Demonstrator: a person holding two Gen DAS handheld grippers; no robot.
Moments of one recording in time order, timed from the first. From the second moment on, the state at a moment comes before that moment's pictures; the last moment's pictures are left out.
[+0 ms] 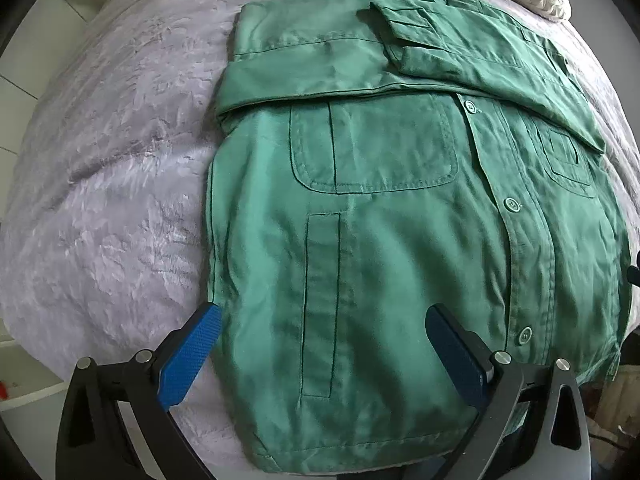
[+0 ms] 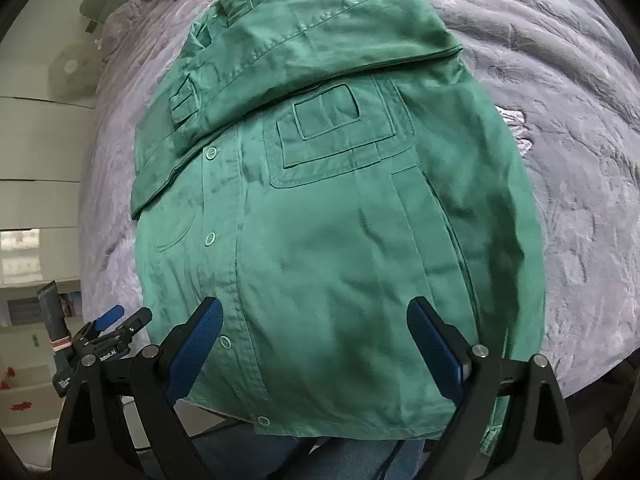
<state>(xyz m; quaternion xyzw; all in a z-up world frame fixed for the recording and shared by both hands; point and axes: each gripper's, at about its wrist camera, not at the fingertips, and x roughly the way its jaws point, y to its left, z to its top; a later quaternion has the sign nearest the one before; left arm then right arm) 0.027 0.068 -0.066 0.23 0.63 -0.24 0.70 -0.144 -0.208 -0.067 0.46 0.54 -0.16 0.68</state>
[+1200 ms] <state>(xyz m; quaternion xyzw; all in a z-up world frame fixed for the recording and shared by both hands) 0.005 0.170 -0.162 0.16 0.78 -0.30 0.53 -0.274 -0.213 -0.139 0.57 0.56 -0.12 0.59</state>
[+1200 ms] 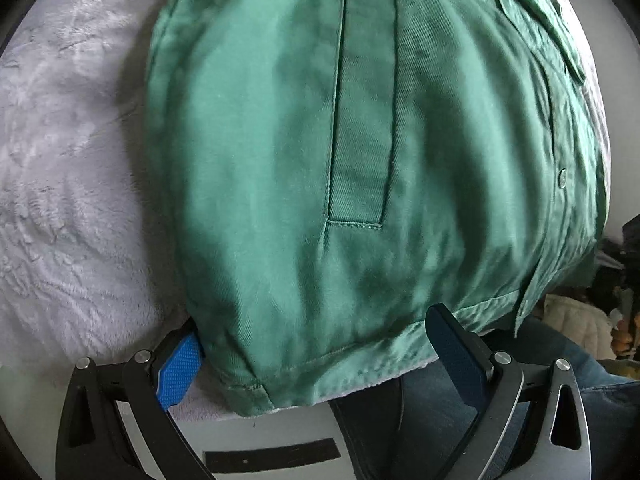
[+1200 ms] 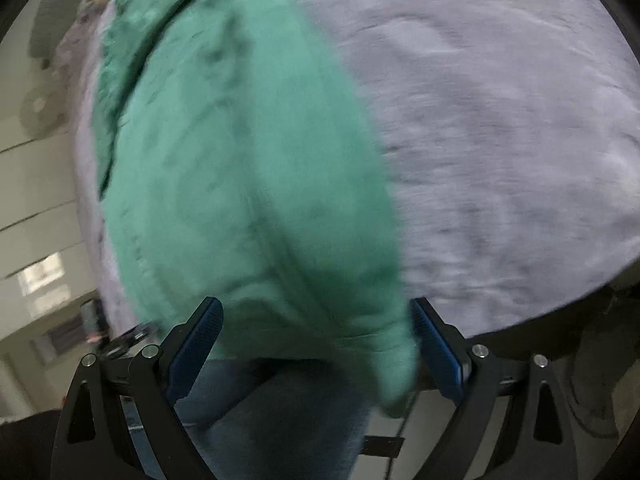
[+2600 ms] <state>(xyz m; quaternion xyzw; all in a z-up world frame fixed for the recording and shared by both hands) 0.253 0.036 -0.105 -0.03 0.65 -0.32 0.69 -0.049 -0.391 -0.119 0.70 0.29 -0.04 0.65</state>
